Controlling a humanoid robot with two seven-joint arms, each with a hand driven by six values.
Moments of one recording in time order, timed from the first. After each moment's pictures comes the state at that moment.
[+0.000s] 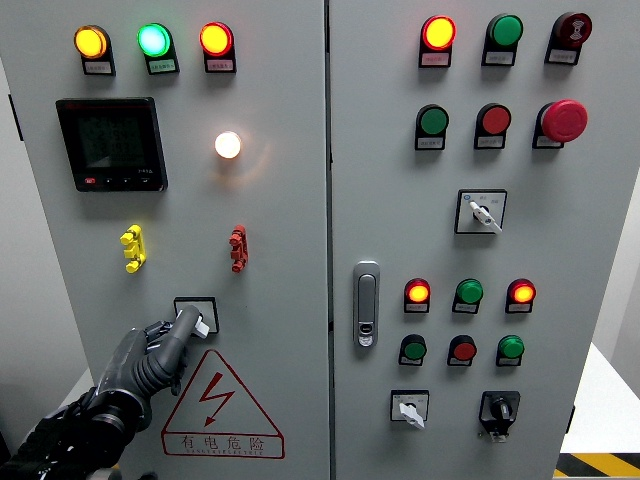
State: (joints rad) left arm -0.57 -0.12 -1.59 -1.64 1.58 0.13 0.76; right arm -0.01 0.12 0.05 -0.14 -0.02 0.02 -0.04
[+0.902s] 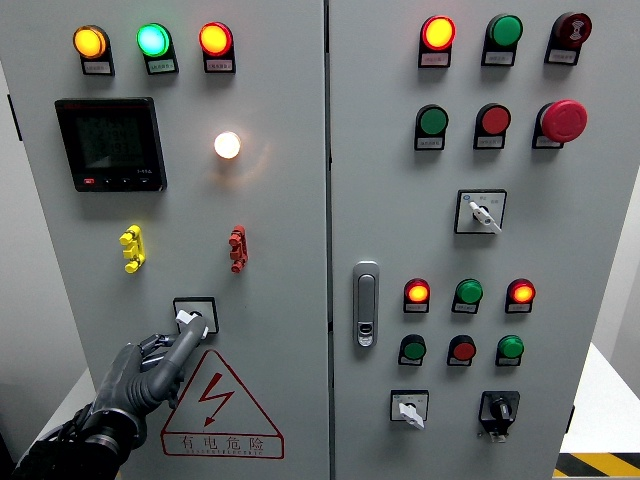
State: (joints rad) left arm -0.49 -0.12 -1.59 -1.66 1.58 0.13 0.68; right arm -0.01 0.12 0.05 -0.14 -0.02 0.02 -0.04
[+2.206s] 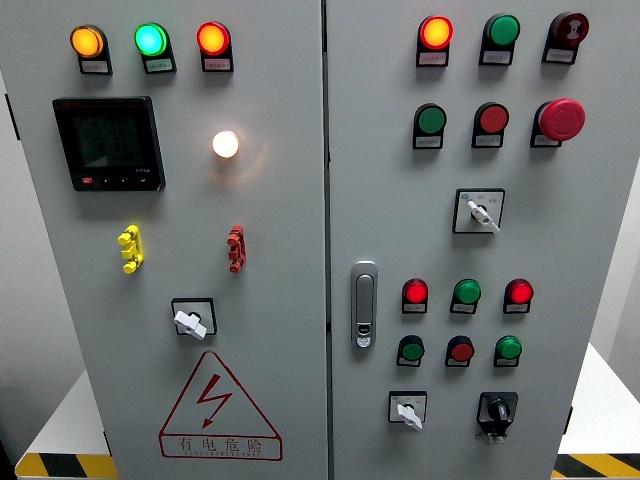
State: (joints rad) left arm -0.01 -0.03 -1.52 -1.55 1.24 -0.04 0.30; right arm -0.01 0.12 0.05 -0.14 -0.02 0.02 -0.04
